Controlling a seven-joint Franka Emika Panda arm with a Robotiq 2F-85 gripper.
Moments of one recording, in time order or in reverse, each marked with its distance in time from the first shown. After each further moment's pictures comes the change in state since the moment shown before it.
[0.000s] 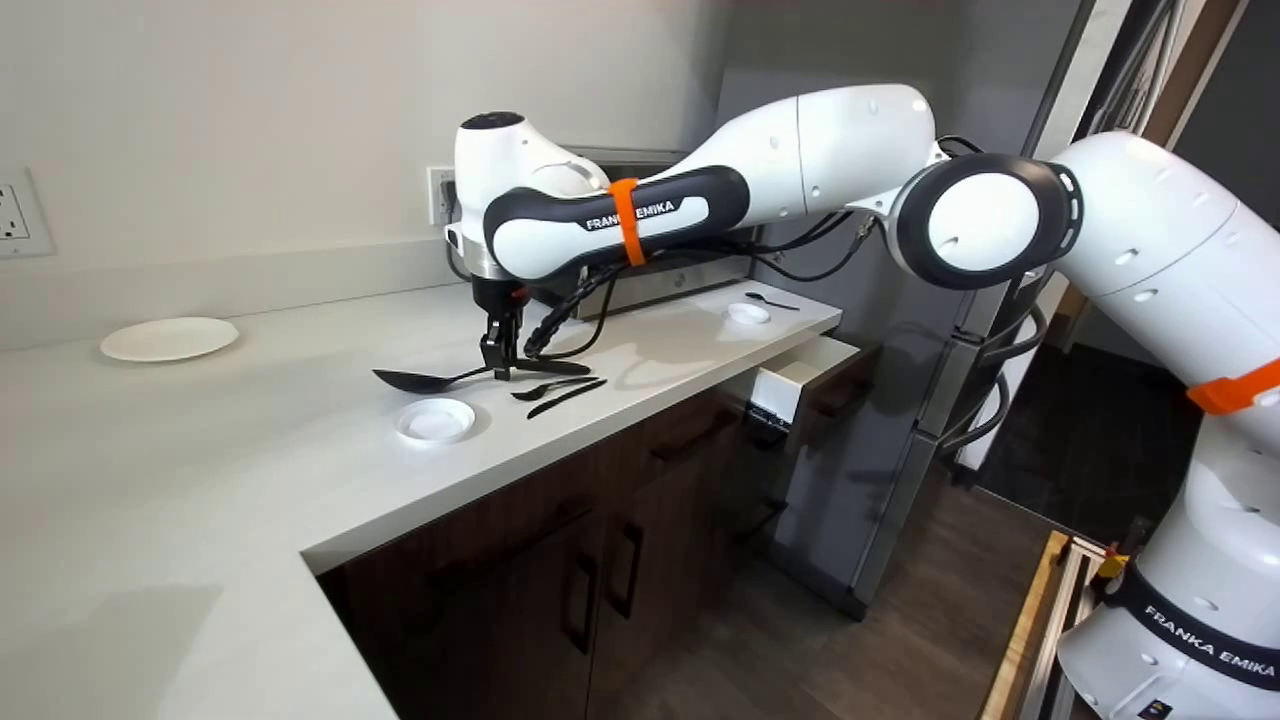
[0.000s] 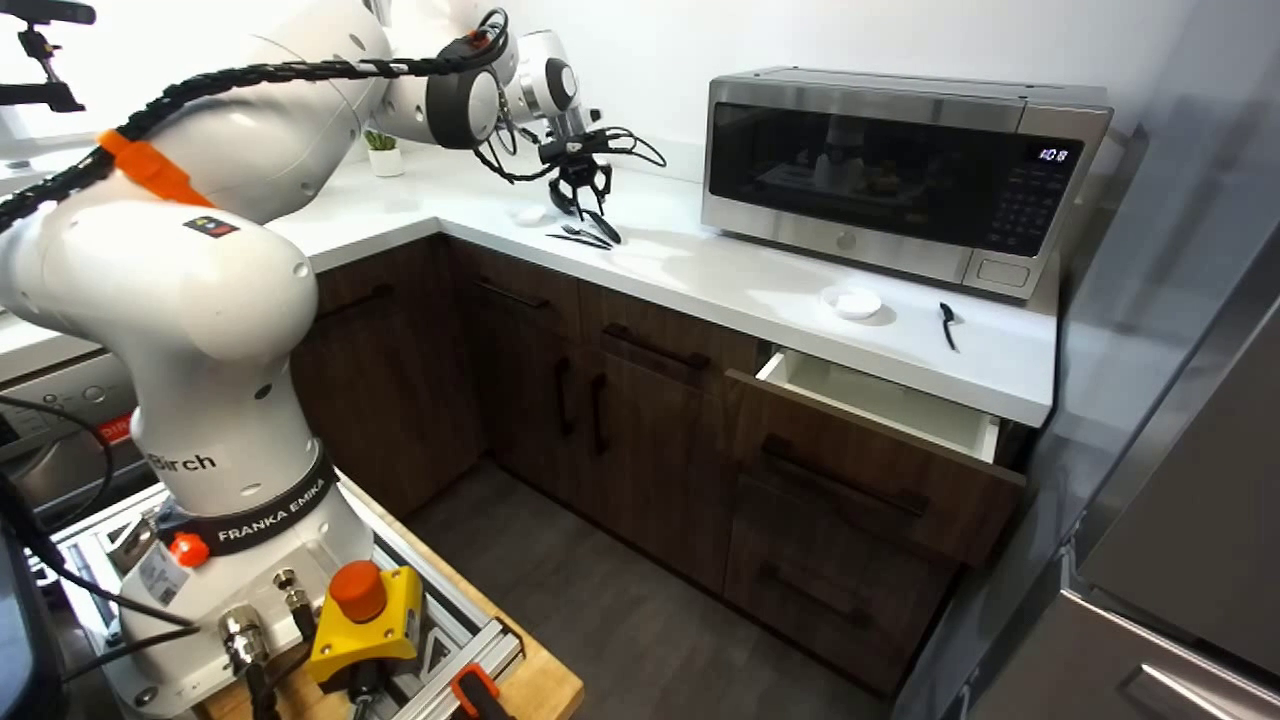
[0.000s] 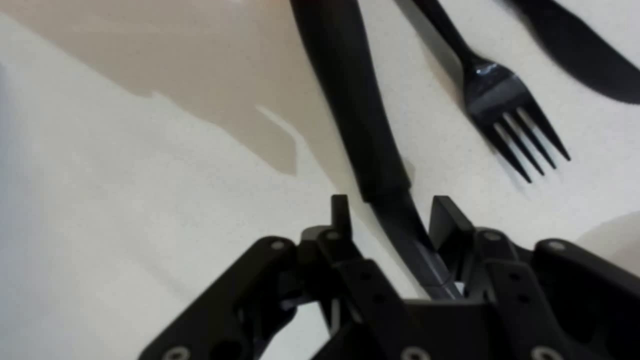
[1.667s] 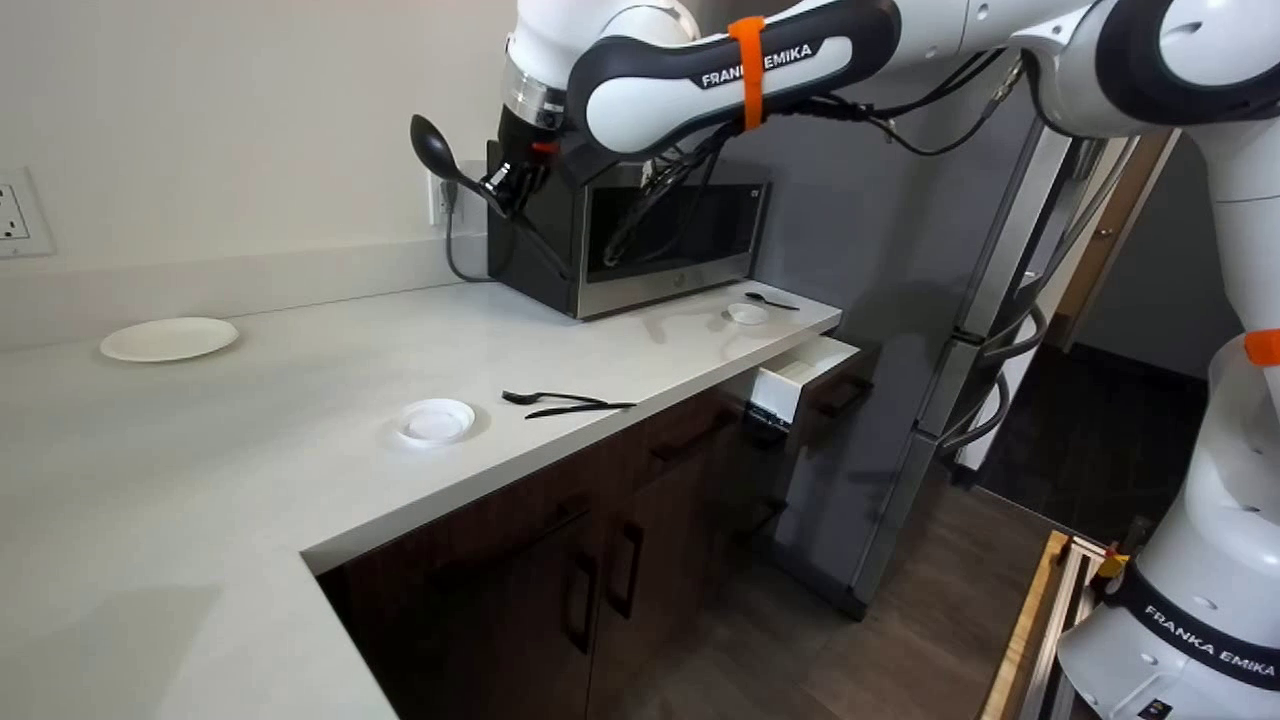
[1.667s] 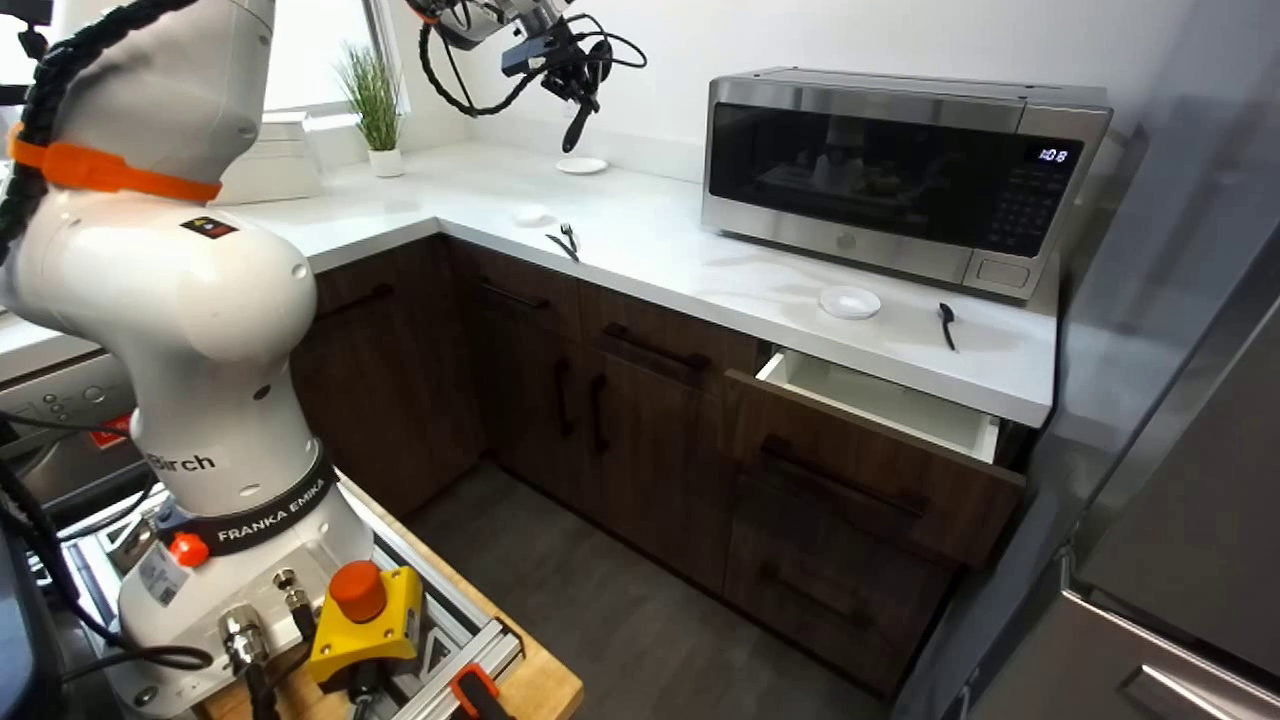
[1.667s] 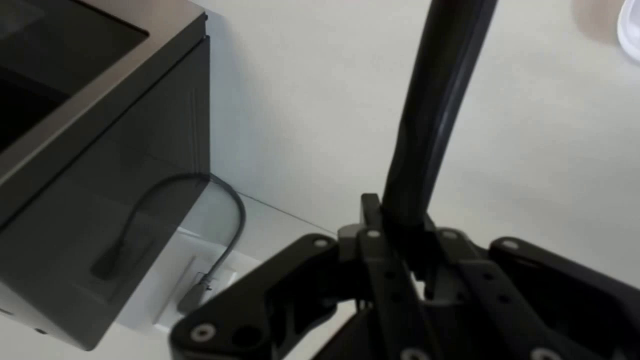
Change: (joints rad) arm -0.011 -0.523 -0.046 -0.488 -0.144 0.327 0.556
